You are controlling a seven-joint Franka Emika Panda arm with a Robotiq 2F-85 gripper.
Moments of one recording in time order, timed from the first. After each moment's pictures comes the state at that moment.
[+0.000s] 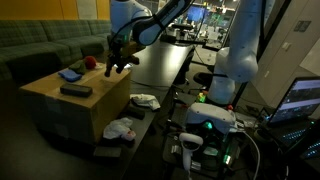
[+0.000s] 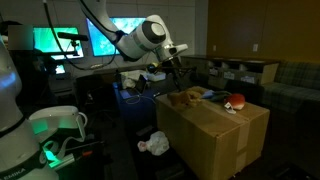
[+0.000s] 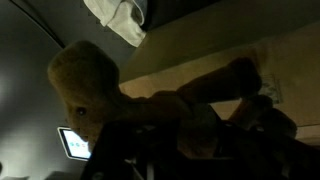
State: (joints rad) arm 0.23 0.04 -0.10 -2.28 -0.64 2.46 0.95
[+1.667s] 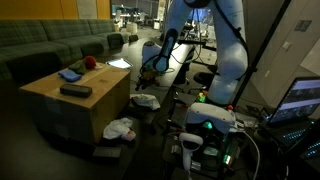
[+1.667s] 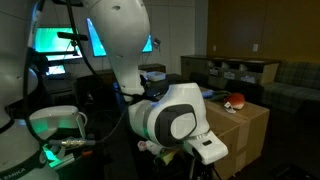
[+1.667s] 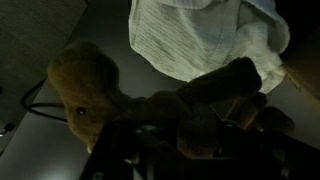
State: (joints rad) arm -0.26 0.50 -0.20 -2.32 -0.73 2.97 1.13
